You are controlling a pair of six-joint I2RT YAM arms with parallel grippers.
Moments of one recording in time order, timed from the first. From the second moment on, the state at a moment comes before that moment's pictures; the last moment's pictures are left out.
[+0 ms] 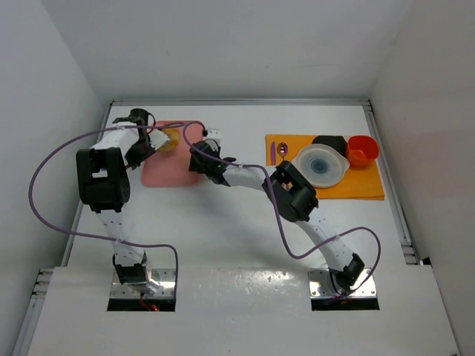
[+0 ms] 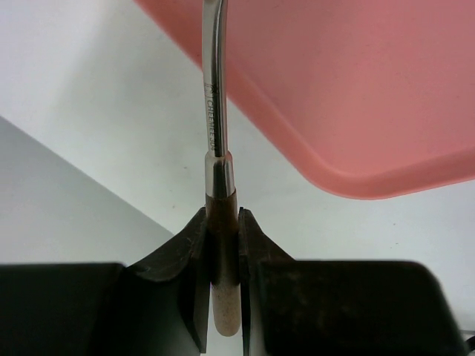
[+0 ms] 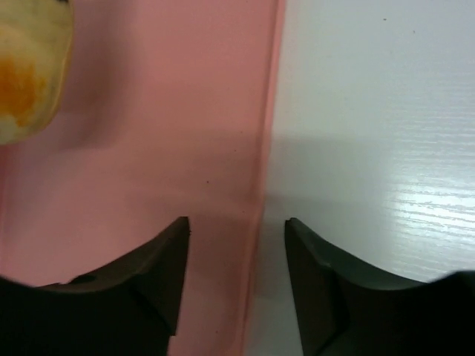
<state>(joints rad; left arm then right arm) 0.08 1.99 1.52 -0.84 -0.23 0.83 0.86 2.47 1.82 0.00 0.42 0.74</state>
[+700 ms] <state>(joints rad) -0.30 2.06 1.90 -0.99 -0.26 0.71 0.42 1.31 0.90 -0.03 0.30 0.39</state>
